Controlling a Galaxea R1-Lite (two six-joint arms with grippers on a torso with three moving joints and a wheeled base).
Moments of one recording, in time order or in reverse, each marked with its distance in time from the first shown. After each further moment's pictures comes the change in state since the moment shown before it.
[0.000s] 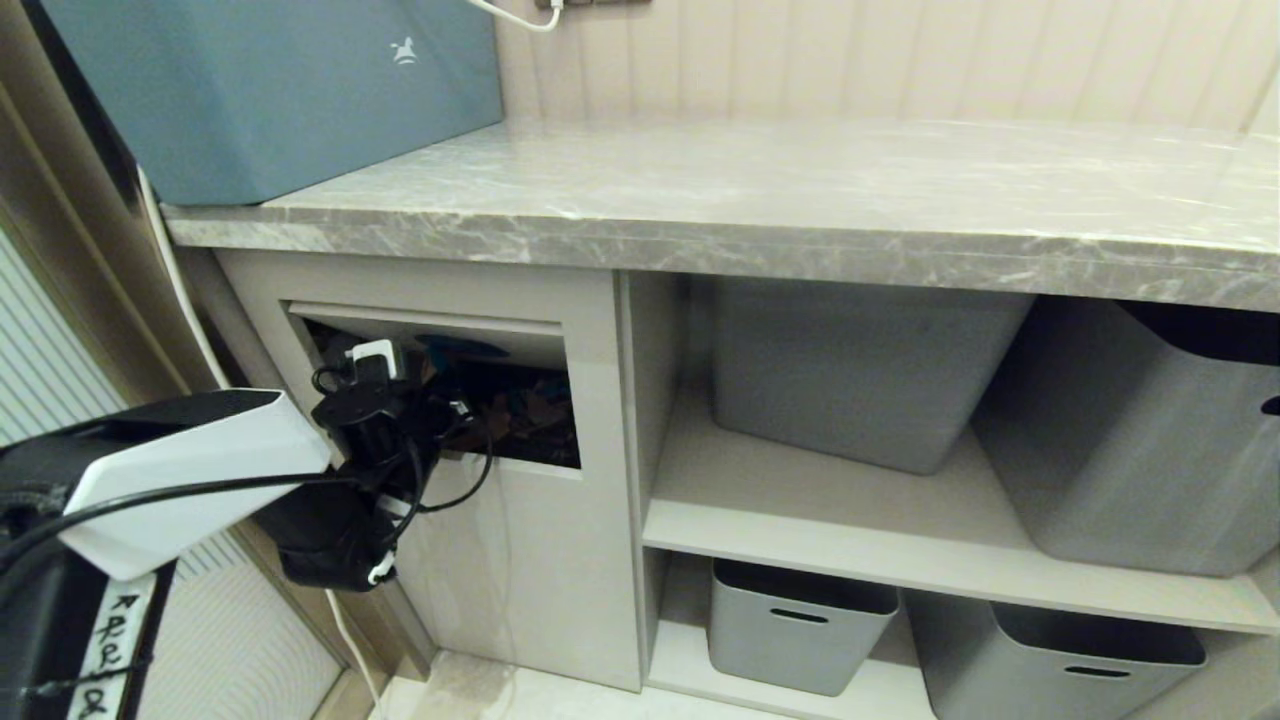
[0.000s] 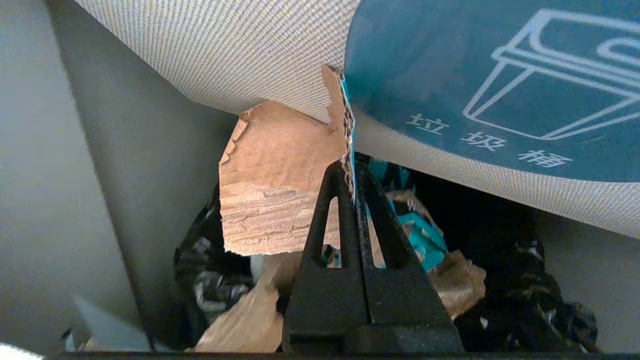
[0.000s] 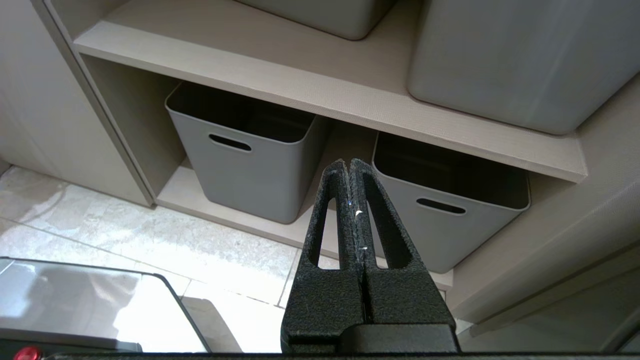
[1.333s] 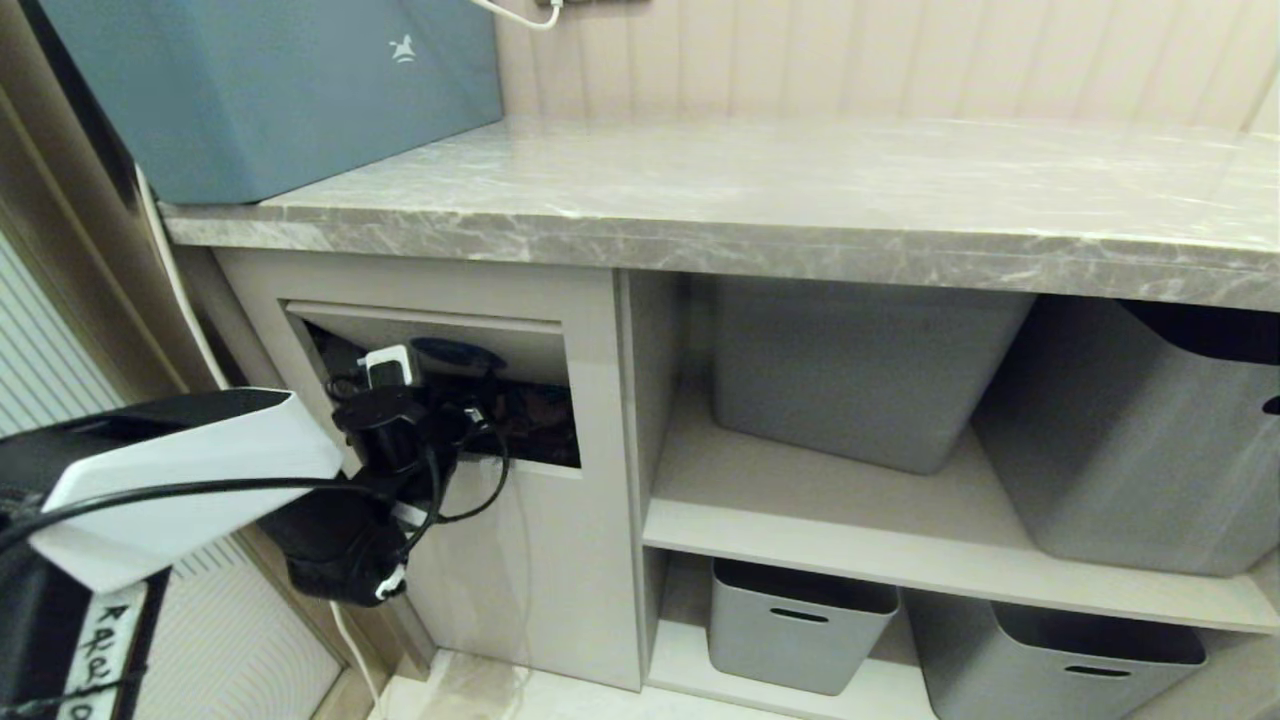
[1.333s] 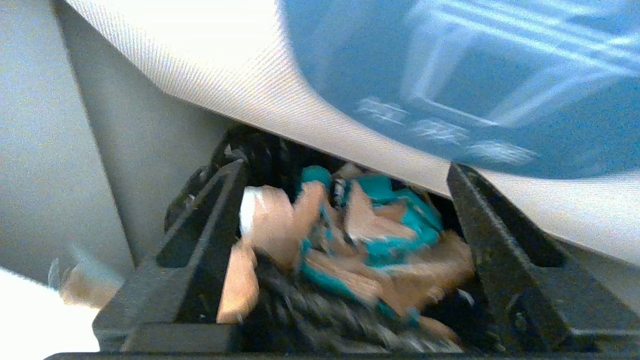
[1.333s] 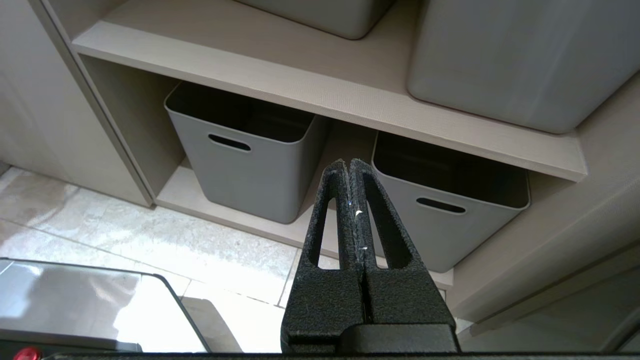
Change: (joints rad) left arm -0.077 -0.067 0.101 0.021 0.120 -0.023; right arm 0.000 0.000 0.000 0.000 -0.001 0.002
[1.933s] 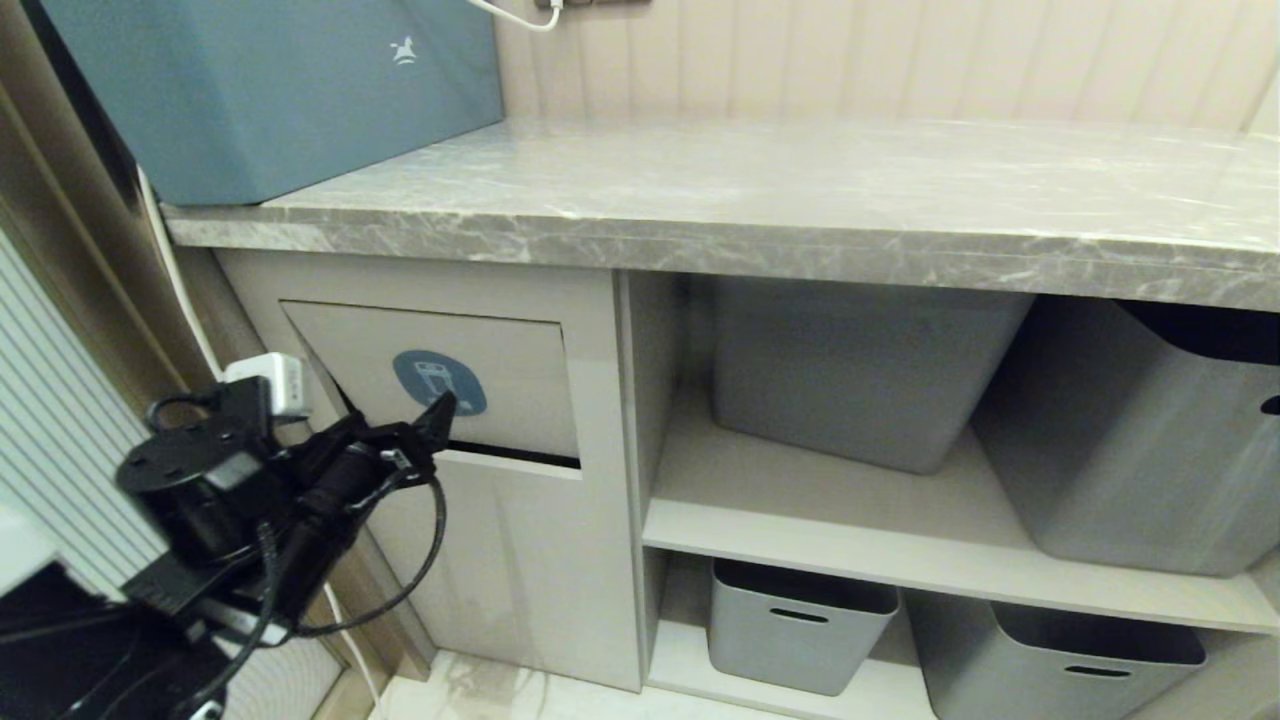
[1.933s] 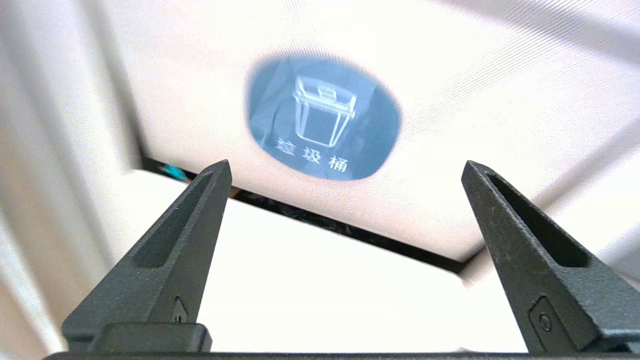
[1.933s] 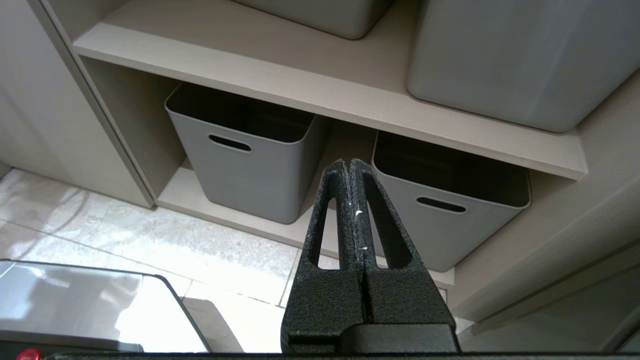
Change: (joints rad) left arm -0.084 -0.529 0.569 0.009 0.016 -0.008; right arm 0.000 0.000 0.000 0.000 -0.001 0.005
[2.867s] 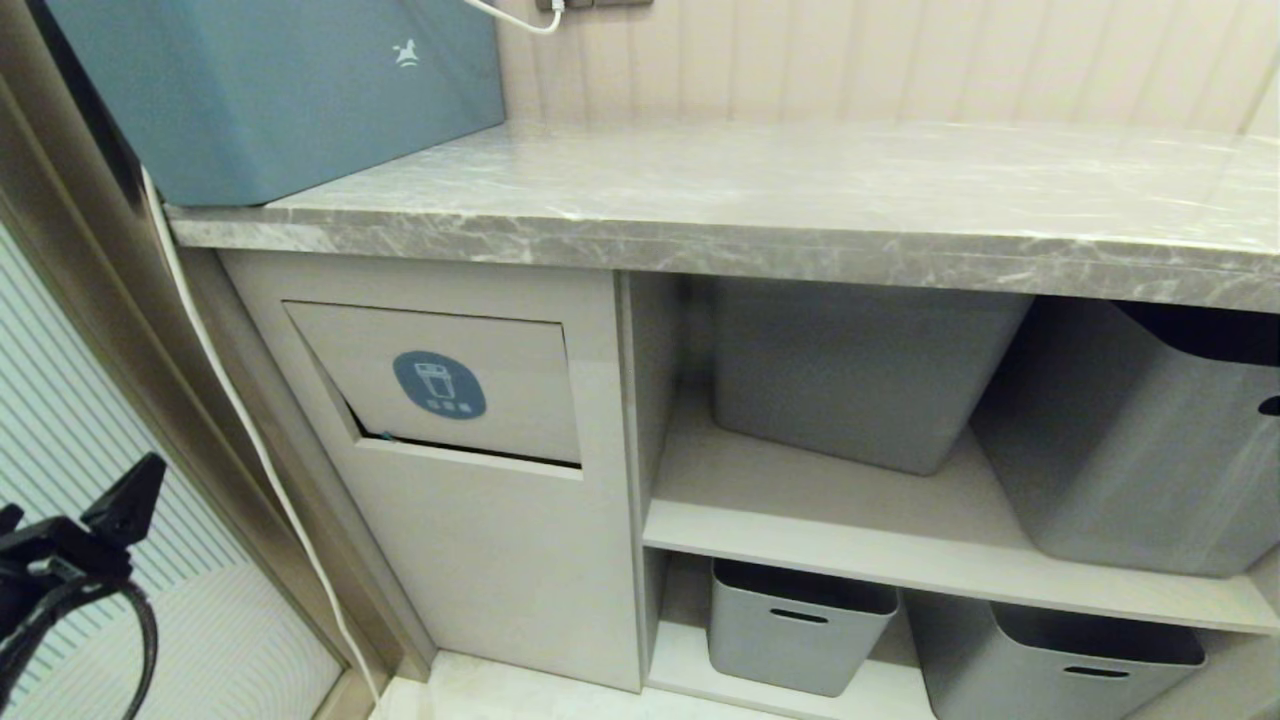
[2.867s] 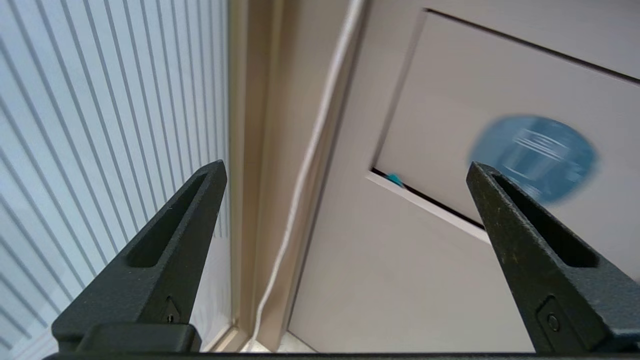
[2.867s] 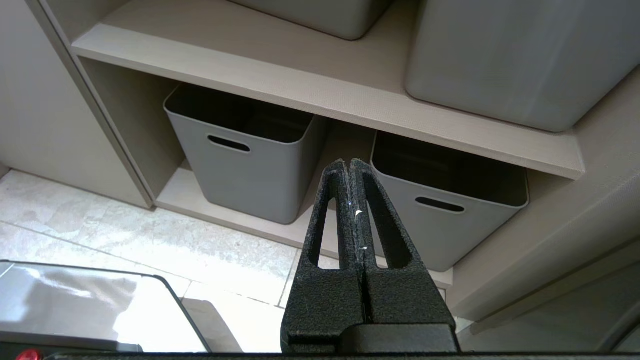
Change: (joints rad) left arm 0.396 -0.553 0.292 0.249 -0.029 0.041; right arm 0.000 0.000 0.001 -0.001 -0.004 0.000
